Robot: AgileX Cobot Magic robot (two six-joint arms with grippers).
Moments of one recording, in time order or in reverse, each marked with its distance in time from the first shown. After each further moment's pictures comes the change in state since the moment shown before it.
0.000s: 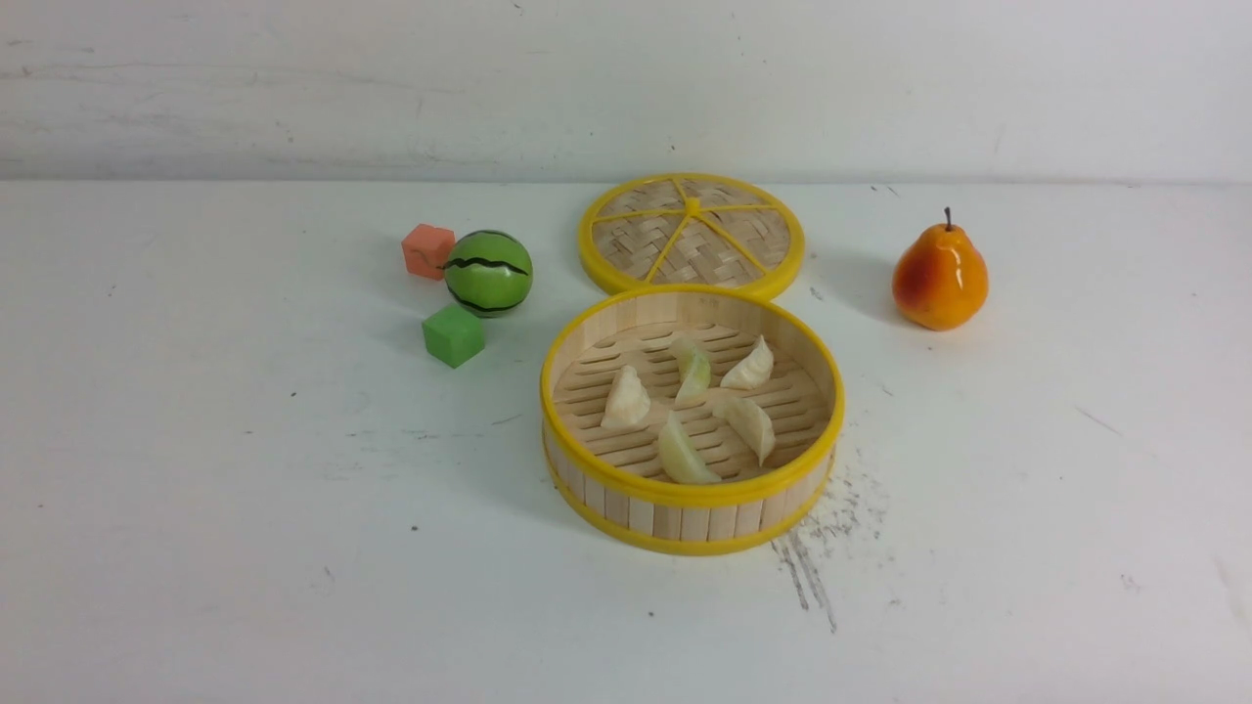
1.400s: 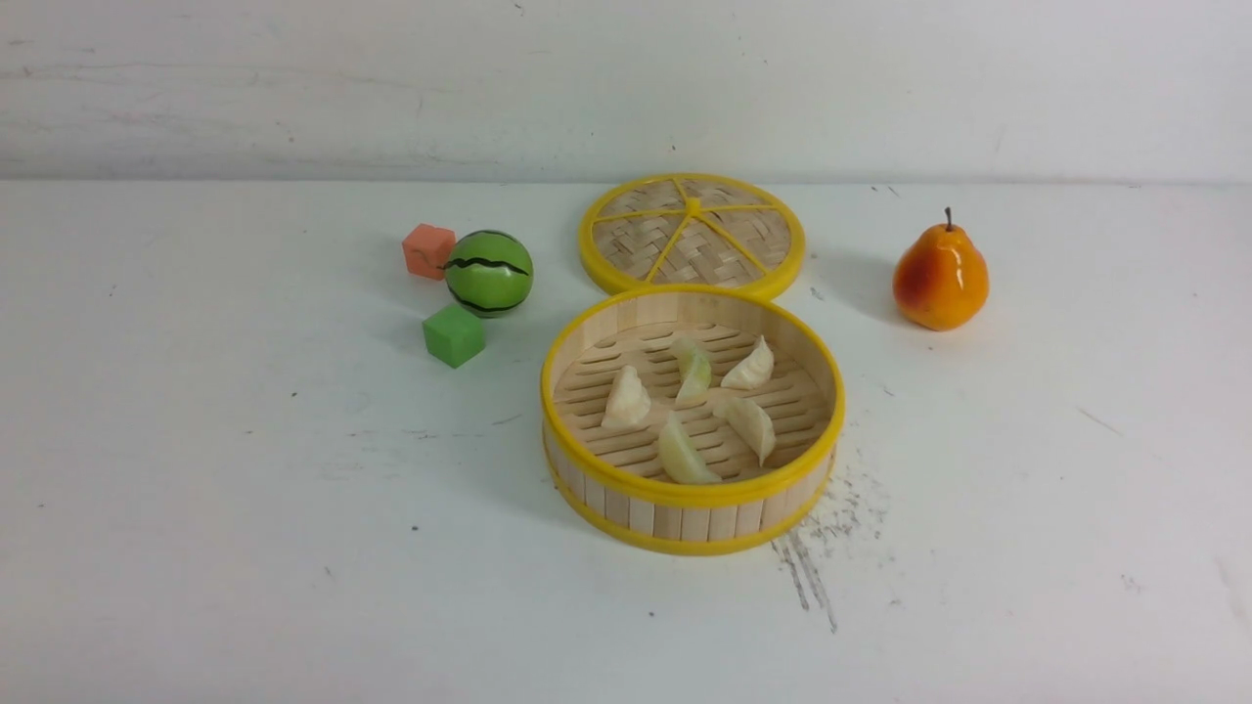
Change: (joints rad) right arm 0.000 0.000 0.000 0.000 0.000 0.000; left arm 0.666 -0.290 0.692 -0.112 -1.011 -0.003
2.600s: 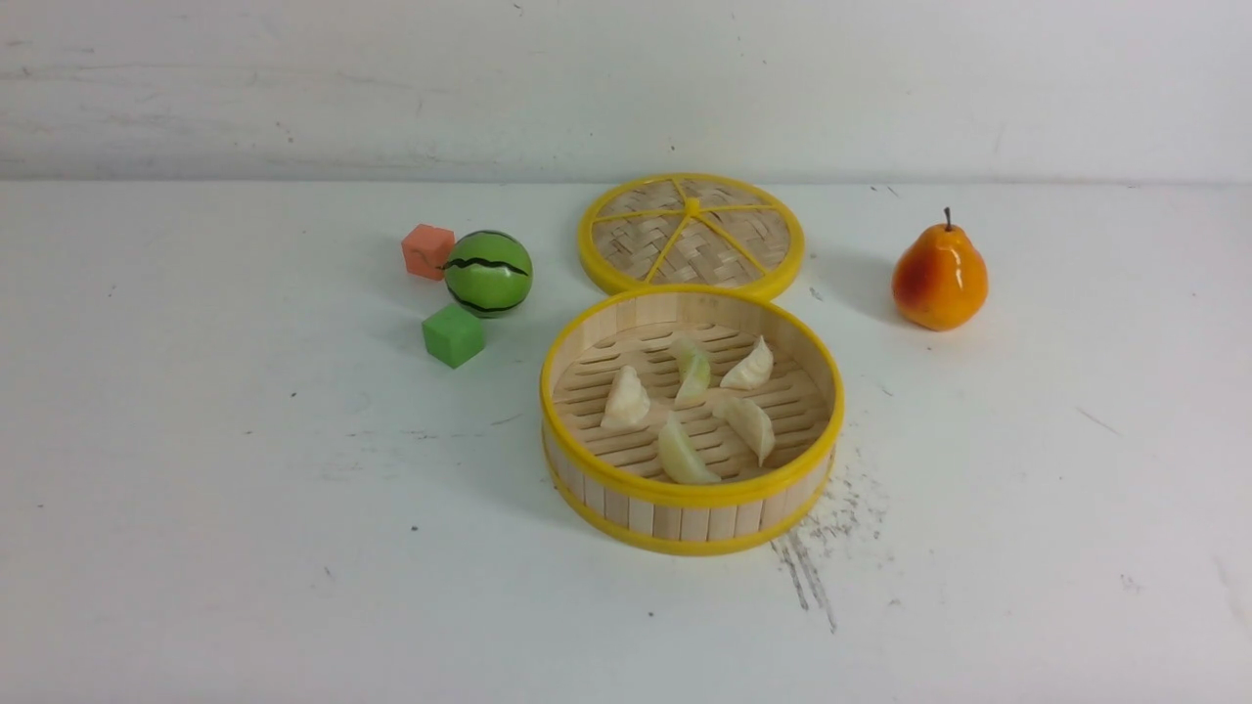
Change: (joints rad) right arm 0.000 -0.001 0.000 0.000 0.000 0.000; left arm -0.122 0.000 0.026 0.072 0.212 0.009
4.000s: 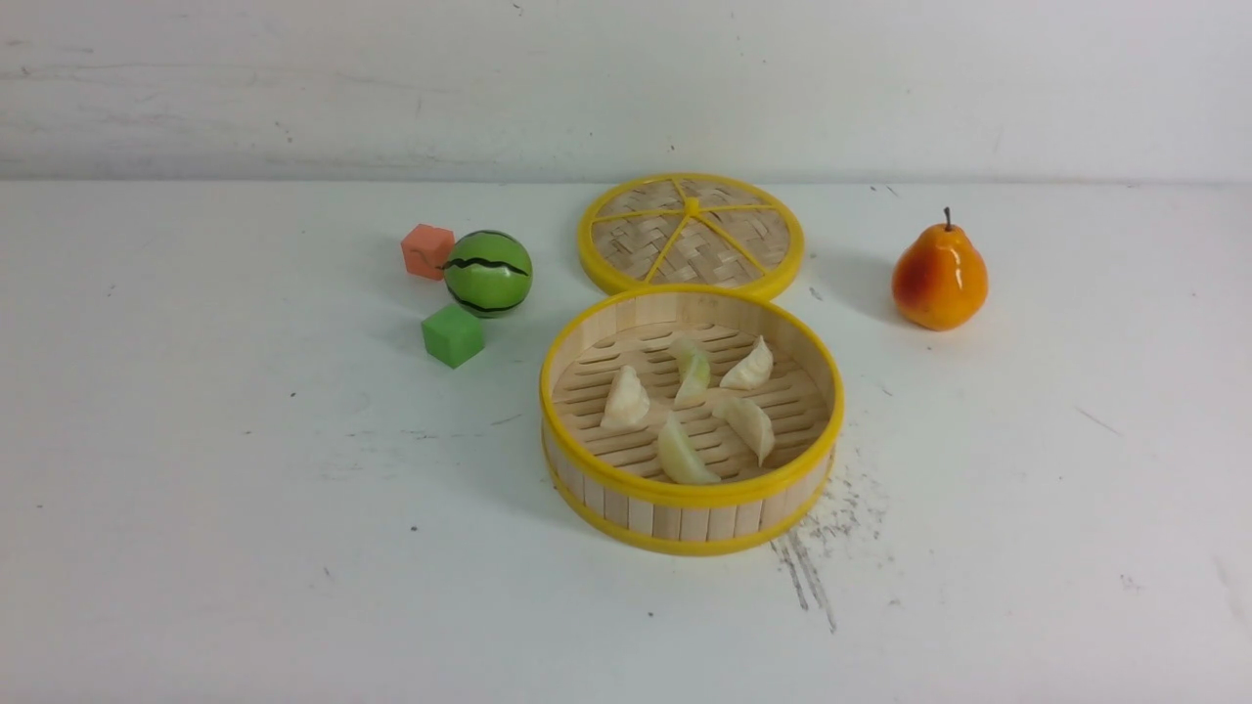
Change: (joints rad) right arm 0.000 0.000 0.000 0.000 0.000 0.000; left arm 0.035 0.000 0.000 0.007 -0.008 0.001
